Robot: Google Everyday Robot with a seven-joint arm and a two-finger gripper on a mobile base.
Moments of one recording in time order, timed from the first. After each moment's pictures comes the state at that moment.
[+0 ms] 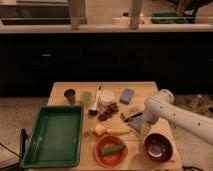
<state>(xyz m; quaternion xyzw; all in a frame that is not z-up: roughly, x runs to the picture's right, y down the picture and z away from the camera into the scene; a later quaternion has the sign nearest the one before) 0.241 0.210 0.822 -0.29 0.03 0.16 0.94</state>
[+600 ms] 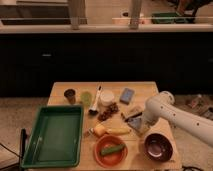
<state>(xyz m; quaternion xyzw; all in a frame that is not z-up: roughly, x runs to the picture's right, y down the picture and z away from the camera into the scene) 0.235 0.221 0.835 -0.31 0.01 0.17 0.94</state>
